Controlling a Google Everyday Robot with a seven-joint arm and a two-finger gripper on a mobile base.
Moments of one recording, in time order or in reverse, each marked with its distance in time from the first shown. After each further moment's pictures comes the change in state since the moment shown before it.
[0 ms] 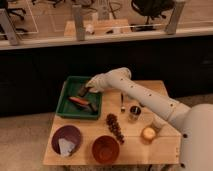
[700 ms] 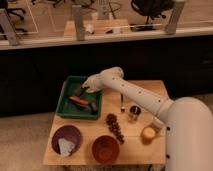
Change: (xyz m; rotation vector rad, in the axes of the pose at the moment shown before) arm 0.006 0.000 0.035 -0.037 -0.004 0.071
